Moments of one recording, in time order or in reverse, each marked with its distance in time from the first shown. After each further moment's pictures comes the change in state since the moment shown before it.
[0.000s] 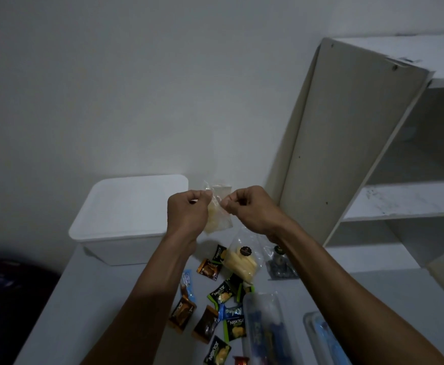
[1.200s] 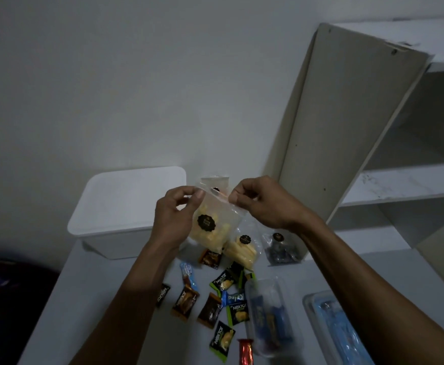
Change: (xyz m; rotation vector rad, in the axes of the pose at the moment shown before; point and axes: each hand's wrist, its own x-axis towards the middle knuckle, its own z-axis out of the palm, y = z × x) left_hand 0.007 -0.035 -0.038 0.018 -0.142 0.181; right_hand -0.030 -0.015 -0.019 -0.265 -0.084 -0.154
